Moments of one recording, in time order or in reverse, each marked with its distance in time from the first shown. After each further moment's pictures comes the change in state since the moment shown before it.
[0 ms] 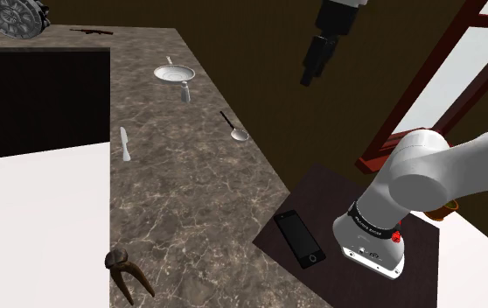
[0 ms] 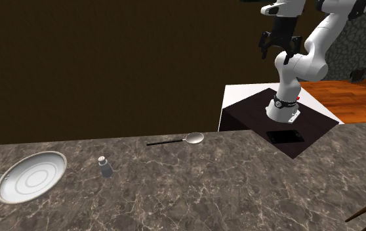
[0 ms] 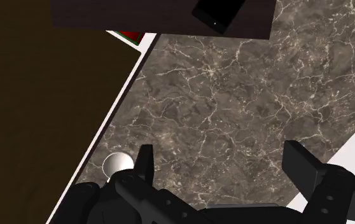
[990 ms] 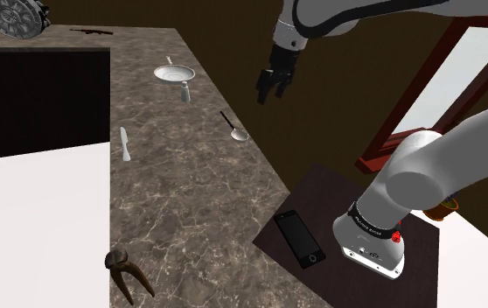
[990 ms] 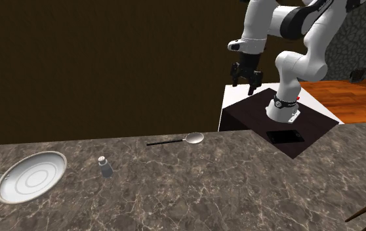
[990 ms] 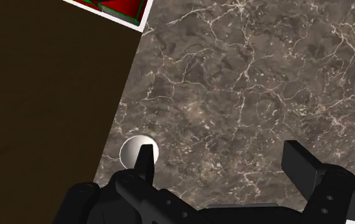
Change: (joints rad) arm -0.067 0.347 -0.009 -0.064 0.000 0.436 0.076
